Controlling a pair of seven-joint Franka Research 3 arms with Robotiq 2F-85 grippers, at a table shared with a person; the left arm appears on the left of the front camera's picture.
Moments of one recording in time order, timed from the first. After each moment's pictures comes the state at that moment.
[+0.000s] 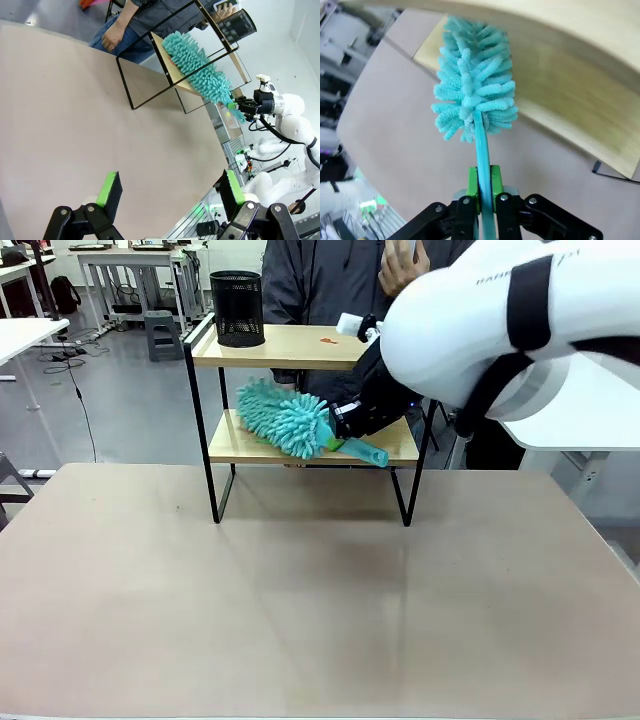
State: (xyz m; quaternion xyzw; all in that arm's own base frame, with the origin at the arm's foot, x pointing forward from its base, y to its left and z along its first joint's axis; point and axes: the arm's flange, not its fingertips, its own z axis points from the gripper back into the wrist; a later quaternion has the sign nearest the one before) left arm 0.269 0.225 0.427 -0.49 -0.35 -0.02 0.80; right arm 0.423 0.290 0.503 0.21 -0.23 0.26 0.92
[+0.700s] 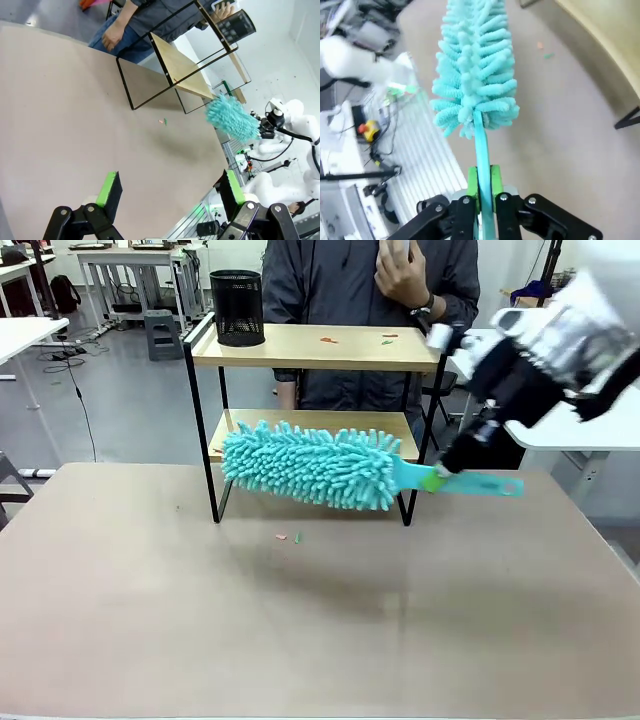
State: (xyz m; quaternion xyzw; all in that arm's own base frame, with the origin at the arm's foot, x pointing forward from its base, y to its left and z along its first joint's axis) left arm 0.268 0.225 0.428 -0.49 -0.35 -0.02 0.80; right arm 0.346 0.150 0.526 0.30 -0.12 0.47 0.82
